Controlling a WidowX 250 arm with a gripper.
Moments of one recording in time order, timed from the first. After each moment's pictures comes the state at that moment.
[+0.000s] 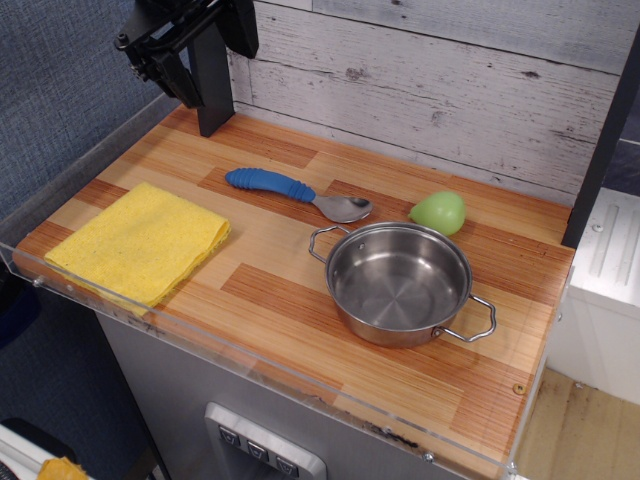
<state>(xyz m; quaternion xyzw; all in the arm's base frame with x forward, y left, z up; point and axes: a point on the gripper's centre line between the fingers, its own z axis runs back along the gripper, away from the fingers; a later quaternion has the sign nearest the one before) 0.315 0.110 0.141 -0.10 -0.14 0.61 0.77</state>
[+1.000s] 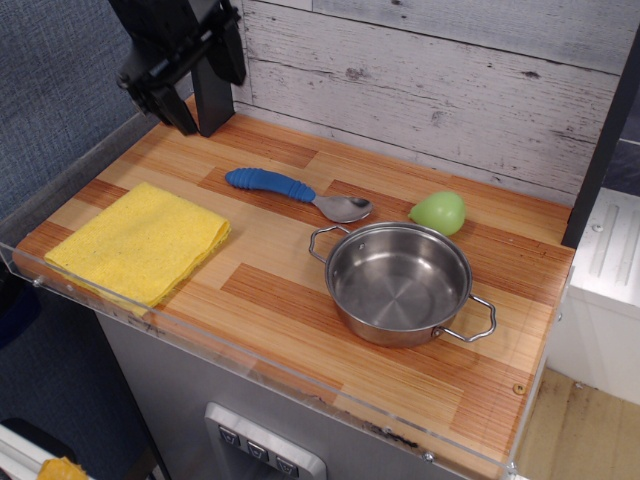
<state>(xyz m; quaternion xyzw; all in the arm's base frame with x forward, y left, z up) 0.324 0.129 0.102 -0.10 -0.15 0.63 0.75</state>
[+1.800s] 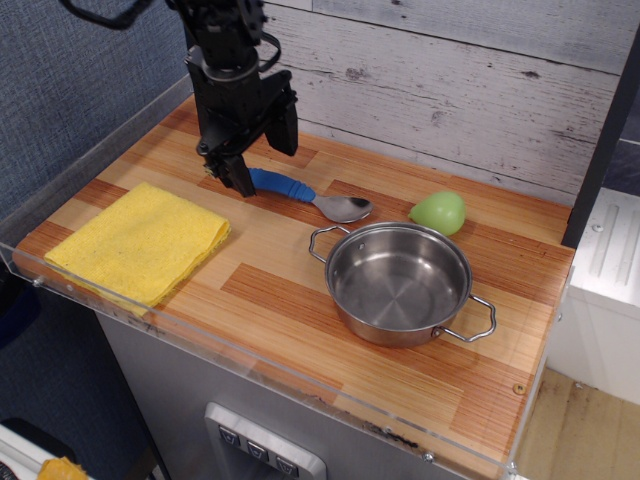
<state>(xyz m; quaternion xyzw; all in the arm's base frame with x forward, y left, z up) 0.356 0.106 0.033 -0.06 -0.11 0.64 0.76</state>
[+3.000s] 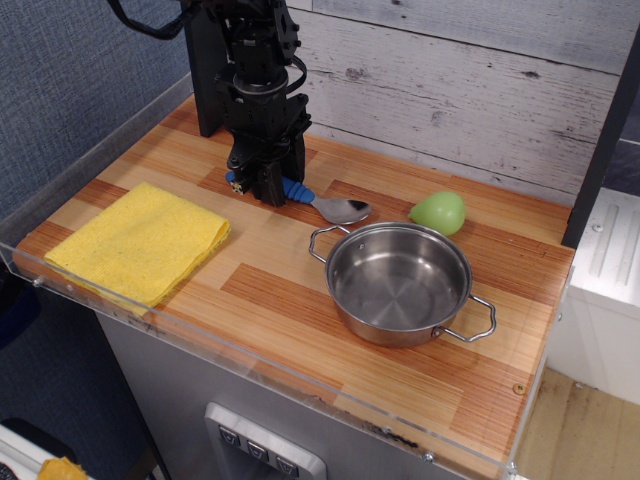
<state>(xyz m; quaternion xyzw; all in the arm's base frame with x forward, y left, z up) 0.357 0.091 0.014 -0.03 -0.05 0.69 0.72</state>
